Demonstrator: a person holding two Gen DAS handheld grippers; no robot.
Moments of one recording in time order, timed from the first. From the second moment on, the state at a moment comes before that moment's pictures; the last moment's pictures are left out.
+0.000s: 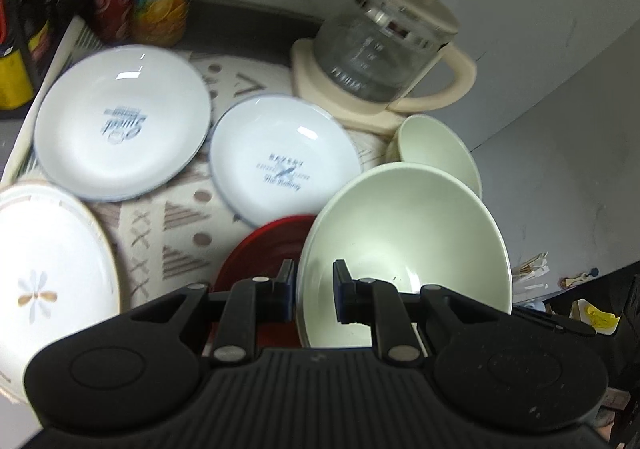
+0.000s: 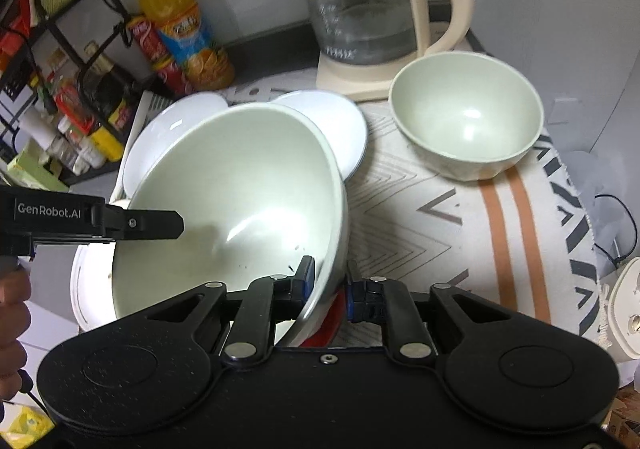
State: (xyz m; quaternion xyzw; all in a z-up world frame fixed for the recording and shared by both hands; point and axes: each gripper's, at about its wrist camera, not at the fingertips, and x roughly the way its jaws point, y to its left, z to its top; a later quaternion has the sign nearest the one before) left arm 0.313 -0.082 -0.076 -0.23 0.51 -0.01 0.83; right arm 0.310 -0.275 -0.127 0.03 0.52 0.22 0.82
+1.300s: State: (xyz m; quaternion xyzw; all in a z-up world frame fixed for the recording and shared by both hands) left arm 0.286 -0.062 -0.099 -0.27 0.54 0.05 0.80; right arm 0.318 -0.253 -0.153 -0.01 0.54 0.21 0.81
